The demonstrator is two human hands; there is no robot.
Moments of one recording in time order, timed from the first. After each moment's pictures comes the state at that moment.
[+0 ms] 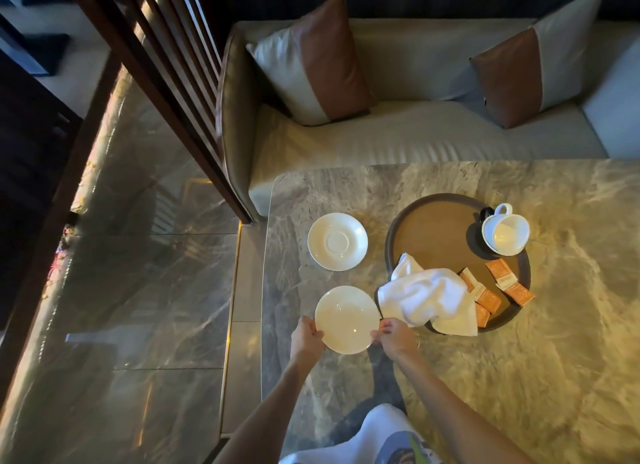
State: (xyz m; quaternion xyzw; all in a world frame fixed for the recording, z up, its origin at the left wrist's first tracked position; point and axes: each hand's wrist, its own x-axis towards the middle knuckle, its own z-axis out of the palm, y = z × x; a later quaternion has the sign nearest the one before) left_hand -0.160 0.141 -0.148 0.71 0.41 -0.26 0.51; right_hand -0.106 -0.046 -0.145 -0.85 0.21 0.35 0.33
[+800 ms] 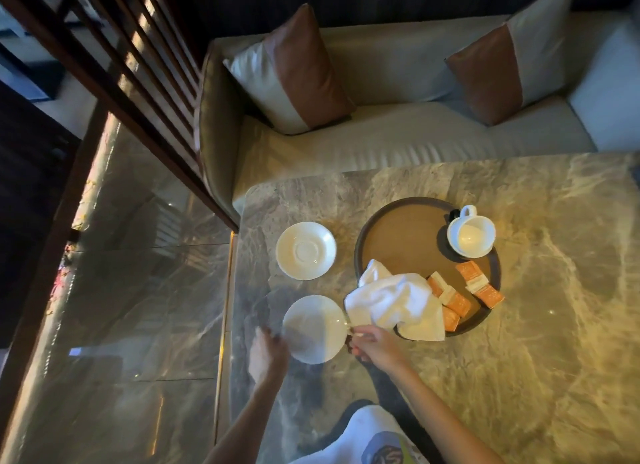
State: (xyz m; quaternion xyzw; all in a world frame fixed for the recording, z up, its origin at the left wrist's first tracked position) left_hand -0.153 0.116 -0.127 0.79 0.49 -0.19 0.32; right_hand -0.094 -0.105 -0.123 -0.74 0.18 0.41 0.51
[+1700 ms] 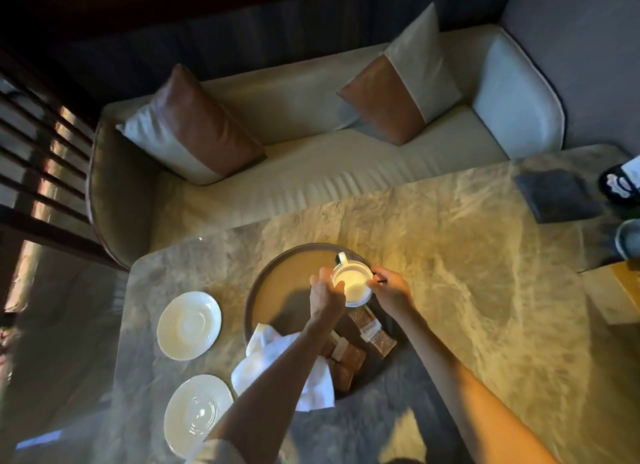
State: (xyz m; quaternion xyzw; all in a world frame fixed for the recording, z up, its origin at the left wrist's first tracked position) left_hand 0.130 -0.200 -0.079 0.87 0.23 -0.18 0.41; right_hand 0.145 -0.342 -0.101 -0.84 0.16 0.19 0.48
